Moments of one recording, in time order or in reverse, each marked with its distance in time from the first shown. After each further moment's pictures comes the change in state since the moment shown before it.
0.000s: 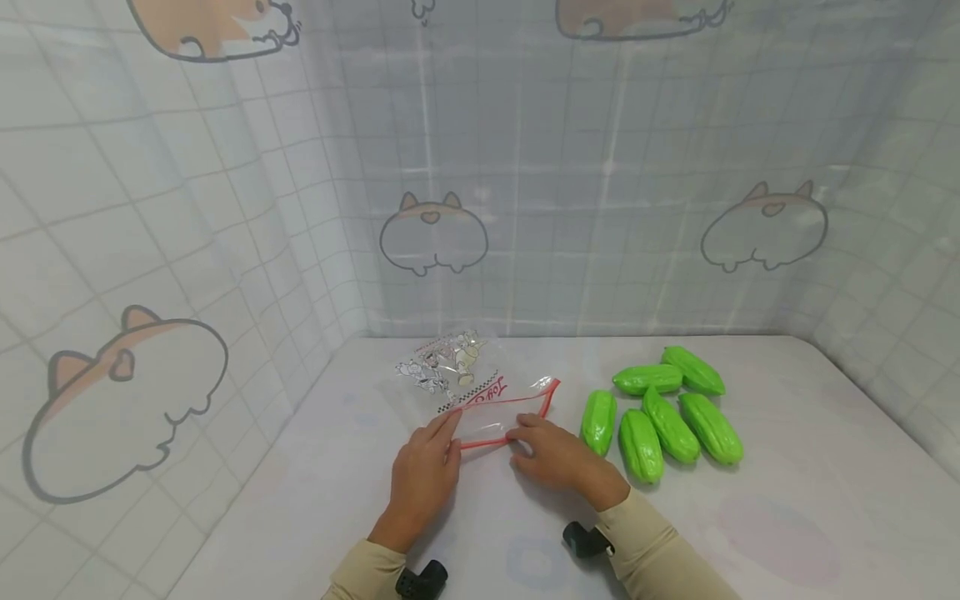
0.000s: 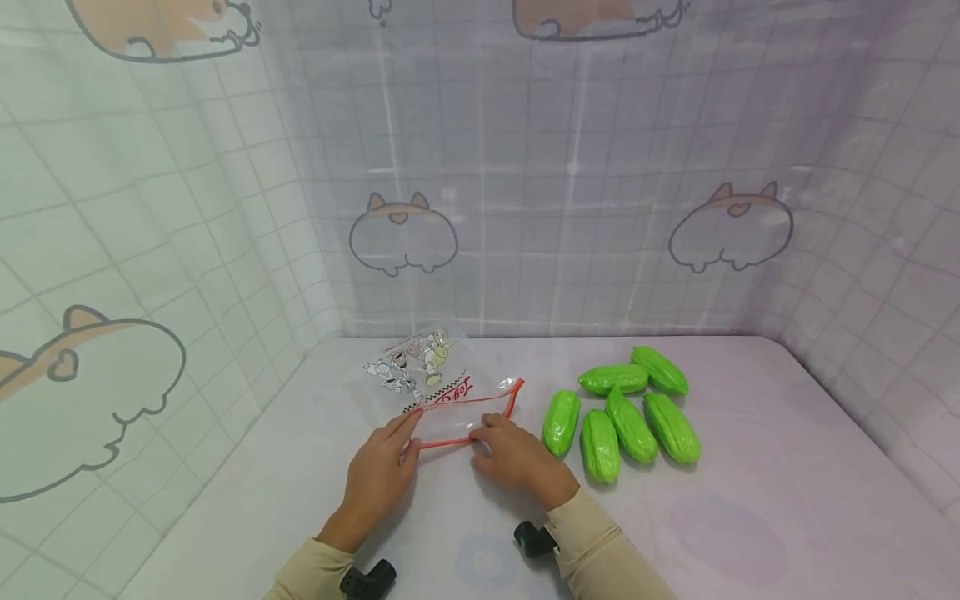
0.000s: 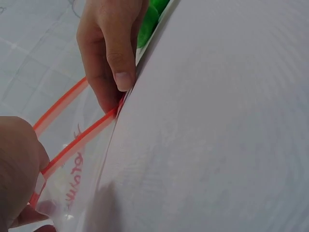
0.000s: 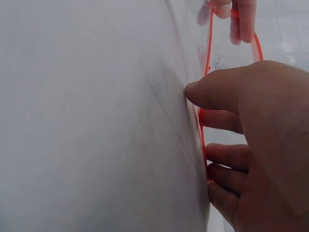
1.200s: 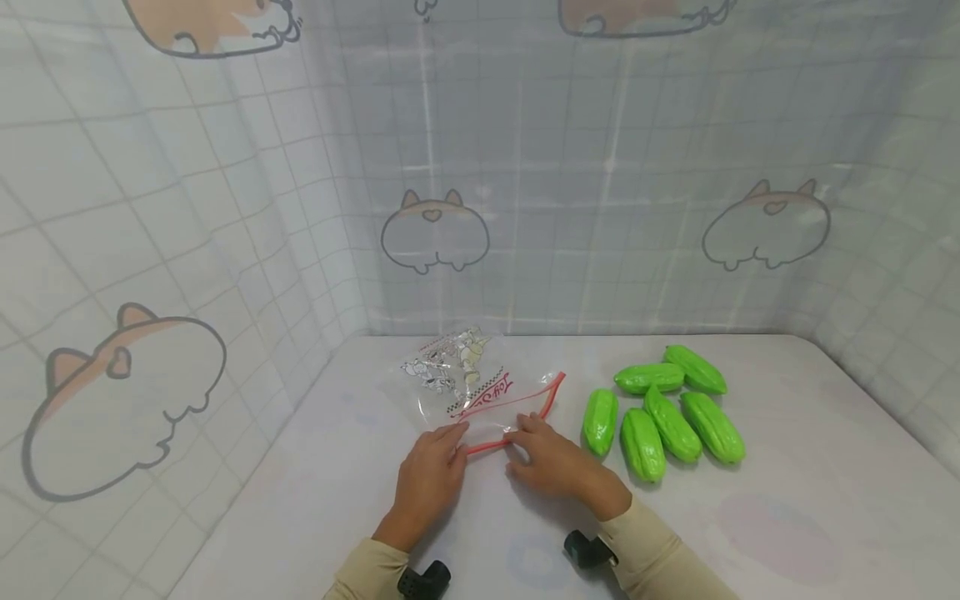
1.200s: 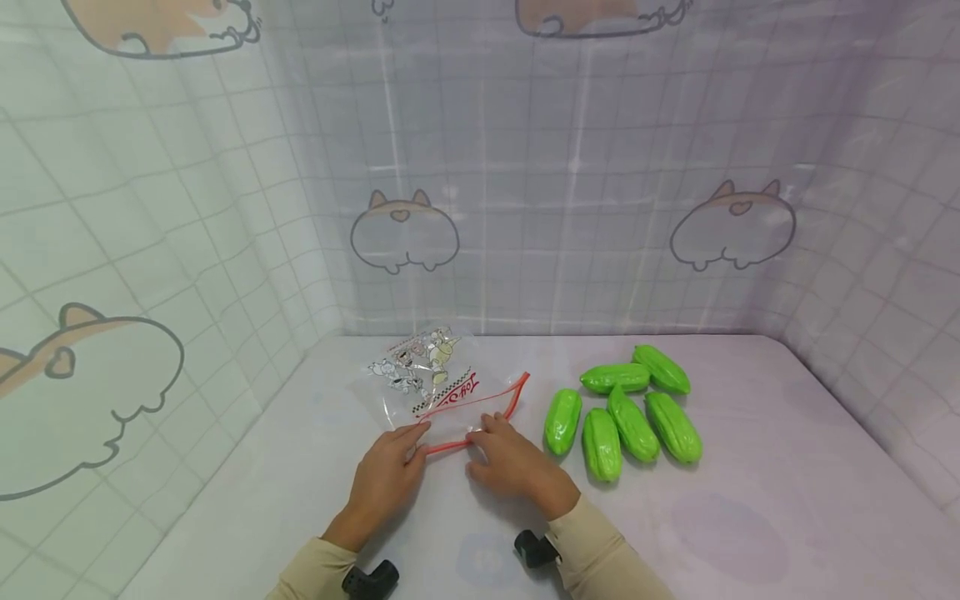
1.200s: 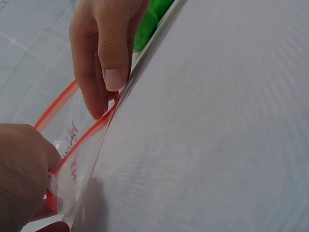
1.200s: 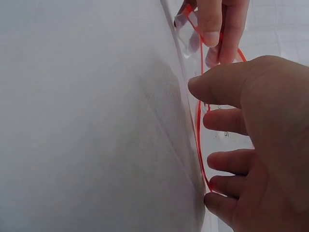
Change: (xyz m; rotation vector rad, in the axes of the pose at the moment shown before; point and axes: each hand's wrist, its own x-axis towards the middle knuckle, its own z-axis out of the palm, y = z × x) left_hand -0.004 -0.003 0.009 -0.065 -0.074 -0.041; right_hand -0.005 -0.006 0.005 -0.016 -0.003 -0.050
